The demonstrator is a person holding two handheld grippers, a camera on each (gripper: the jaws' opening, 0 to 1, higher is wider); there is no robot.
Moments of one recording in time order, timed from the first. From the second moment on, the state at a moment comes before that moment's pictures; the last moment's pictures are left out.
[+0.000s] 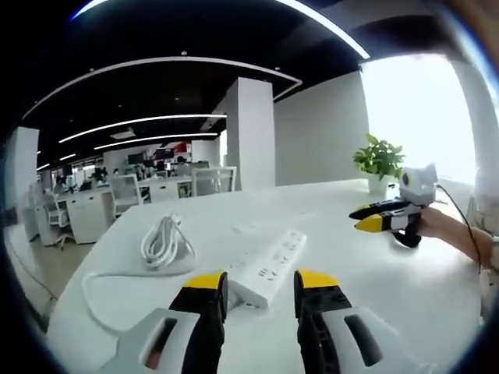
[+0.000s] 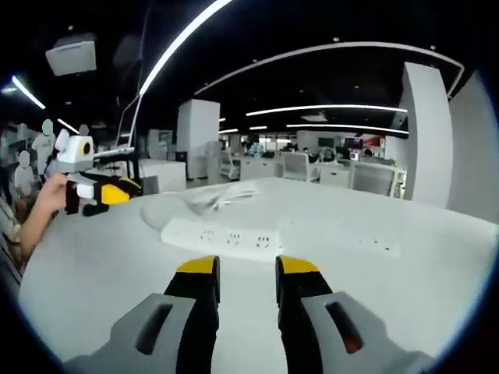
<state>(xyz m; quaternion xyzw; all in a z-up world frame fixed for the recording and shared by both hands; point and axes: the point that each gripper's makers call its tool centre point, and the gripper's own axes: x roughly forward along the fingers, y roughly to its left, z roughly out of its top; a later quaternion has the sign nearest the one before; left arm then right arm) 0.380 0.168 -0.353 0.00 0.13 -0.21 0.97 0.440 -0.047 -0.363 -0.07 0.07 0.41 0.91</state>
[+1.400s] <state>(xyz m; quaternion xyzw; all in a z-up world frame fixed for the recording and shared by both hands) 0.410 0.159 -0.392 -0.01 0.14 -0.27 0.95 0.484 -0.023 -0.405 -0.09 0.11 0.44 0.89</state>
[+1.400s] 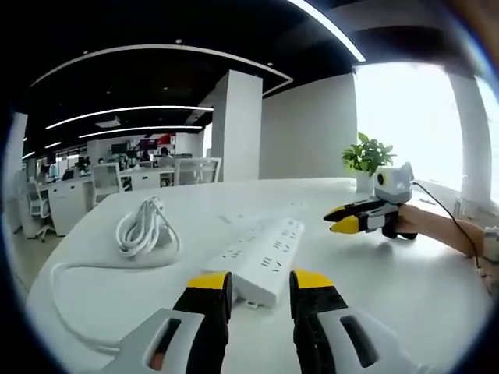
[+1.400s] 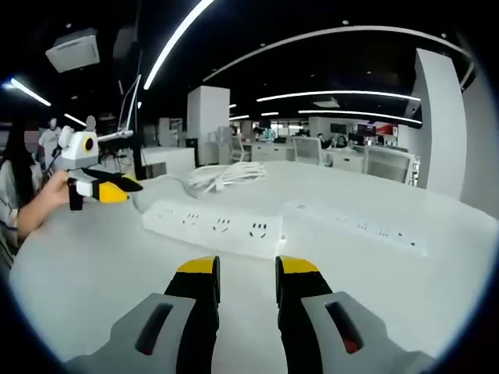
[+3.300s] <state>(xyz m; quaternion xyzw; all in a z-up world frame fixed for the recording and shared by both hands) 0.419 0.145 -0.427 0.00 0.17 -0.30 0.94 0.509 -0.010 -0.424 -0.06 0.12 0.46 0.88</state>
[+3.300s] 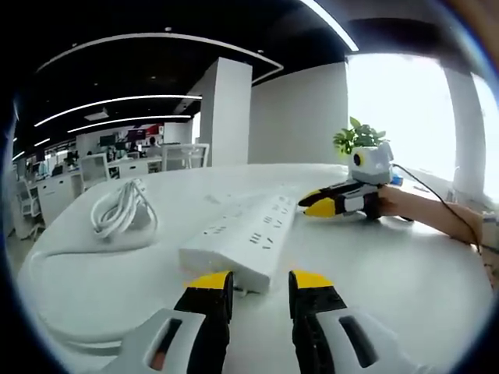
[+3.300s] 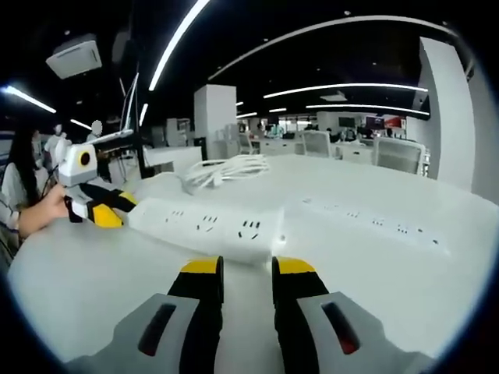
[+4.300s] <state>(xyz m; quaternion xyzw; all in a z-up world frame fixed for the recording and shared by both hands) 0.419 0.143 -0.430 0.02 0.18 -0.29 0.94 0.519 0.006 -0.419 -0.03 0.11 0.47 0.87</state>
